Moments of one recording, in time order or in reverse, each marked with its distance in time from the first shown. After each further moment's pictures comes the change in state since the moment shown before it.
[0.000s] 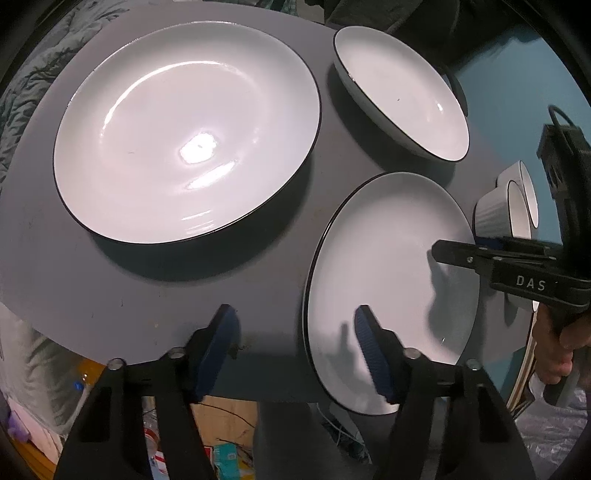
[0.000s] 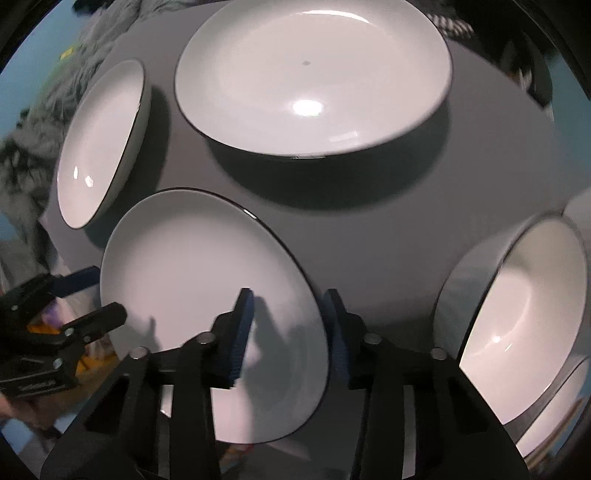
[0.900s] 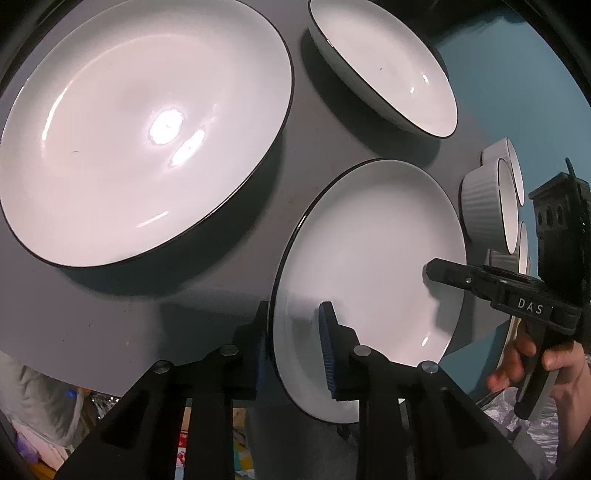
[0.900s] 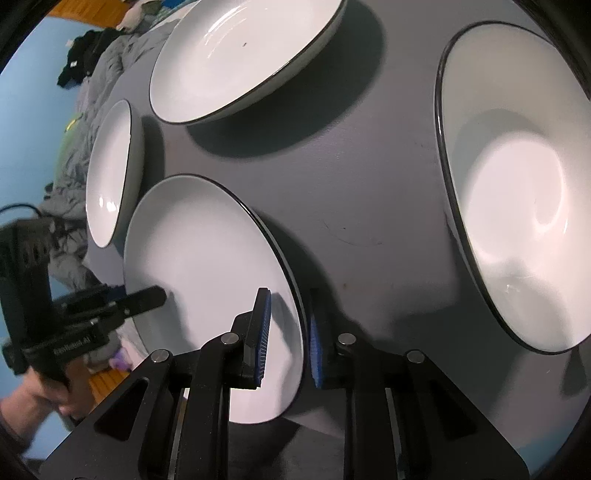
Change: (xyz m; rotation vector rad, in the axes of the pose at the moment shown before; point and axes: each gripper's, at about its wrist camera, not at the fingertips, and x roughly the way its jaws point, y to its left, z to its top) left arm 0.025 -0.003 0.012 0.063 0.125 -0.105; right arm 0.001 -0.028 -0.053 0.230 -0.053 0.207
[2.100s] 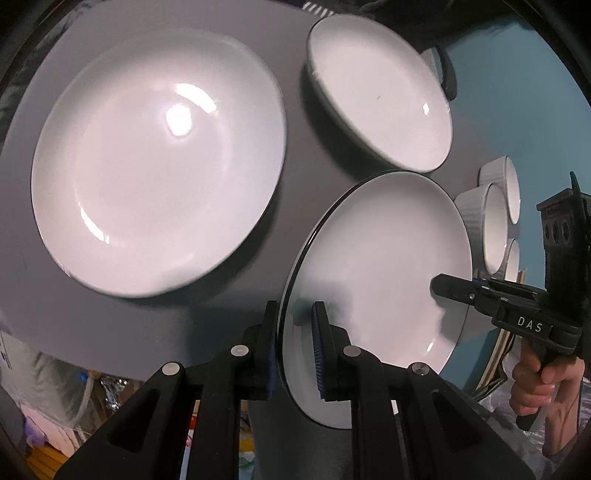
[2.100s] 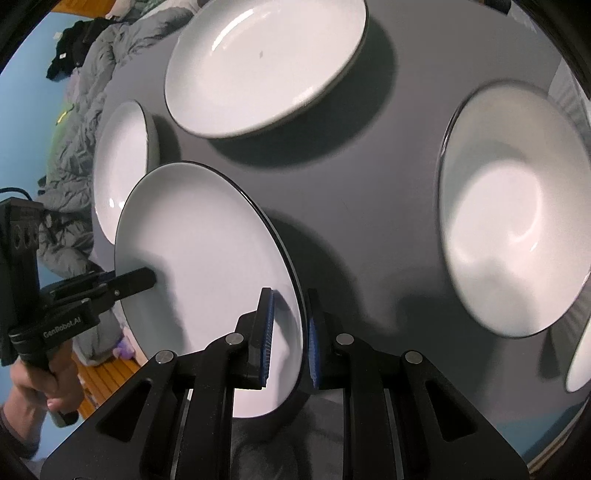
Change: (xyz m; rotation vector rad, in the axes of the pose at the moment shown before) left arm -0.042 -0.014 0.034 -0.035 0.050 0.033; right arm -0.002 0.042 0.022 0.034 0.081 -0.027
